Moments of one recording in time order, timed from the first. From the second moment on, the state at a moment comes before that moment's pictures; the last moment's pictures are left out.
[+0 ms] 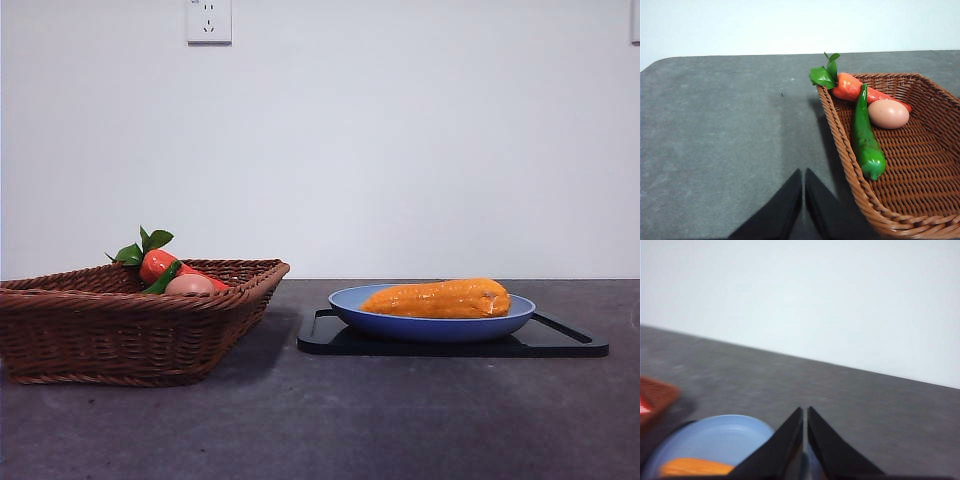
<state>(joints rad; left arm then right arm) 0.10 0.01 0.03 -0.17 0.21 0.04 -0.06 0.56 0.54 -0.01 -0.31 -0.07</state>
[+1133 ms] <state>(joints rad) 0.10 0.01 0.03 -0.17 0.21 0.04 -0.09 0.00 0.02 -0.16 -0.16 -0.01</state>
